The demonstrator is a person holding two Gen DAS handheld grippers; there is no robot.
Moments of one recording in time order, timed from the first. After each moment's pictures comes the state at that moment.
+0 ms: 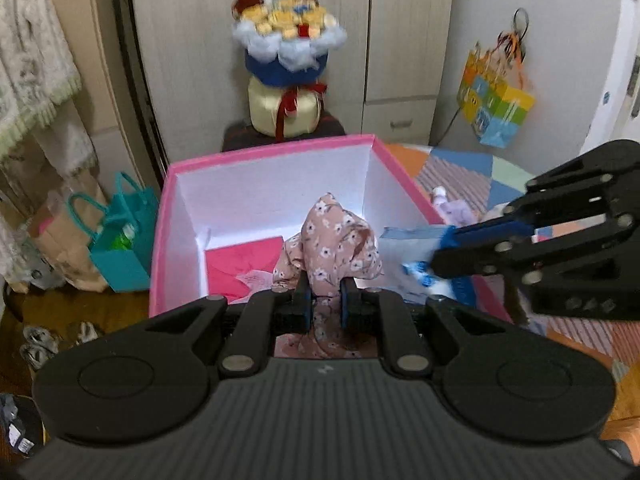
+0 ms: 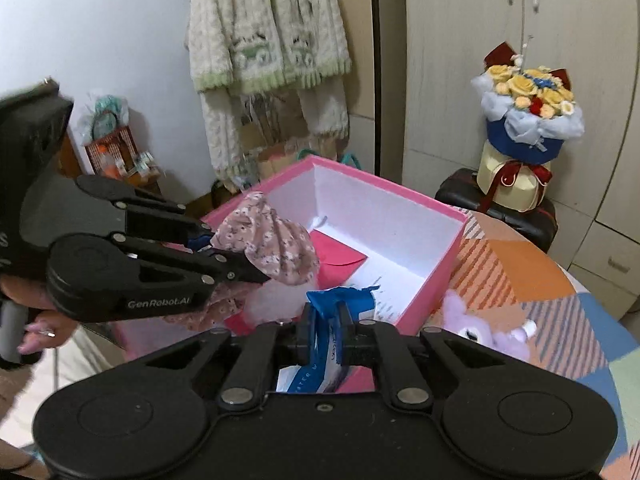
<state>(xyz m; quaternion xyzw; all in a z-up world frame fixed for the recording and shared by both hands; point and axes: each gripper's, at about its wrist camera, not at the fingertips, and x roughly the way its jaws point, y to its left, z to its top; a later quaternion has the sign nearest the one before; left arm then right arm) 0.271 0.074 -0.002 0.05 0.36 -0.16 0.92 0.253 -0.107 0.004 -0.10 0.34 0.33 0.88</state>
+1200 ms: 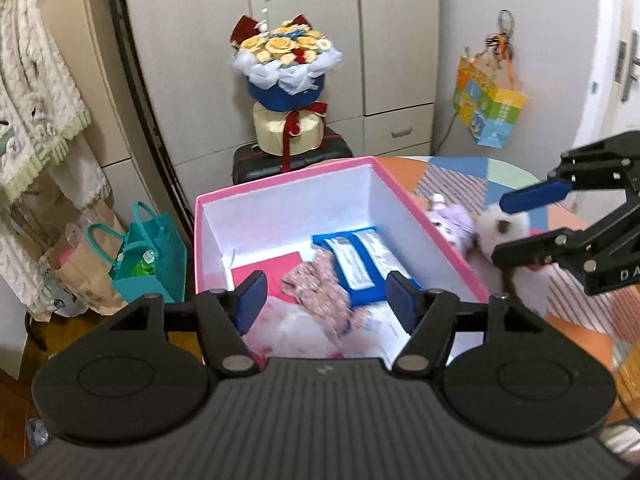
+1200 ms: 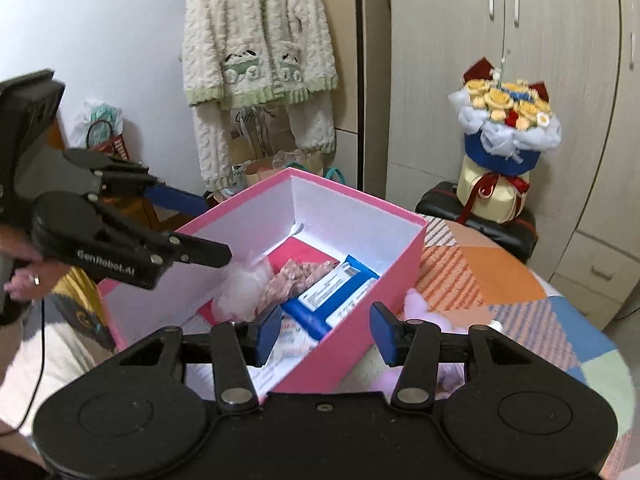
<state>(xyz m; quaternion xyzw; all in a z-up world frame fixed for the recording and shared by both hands) 0.229 0.082 0.035 0.09 0.32 -0.16 0.93 0.227 -0.149 0.023 -0.10 0.31 0.32 0.89</state>
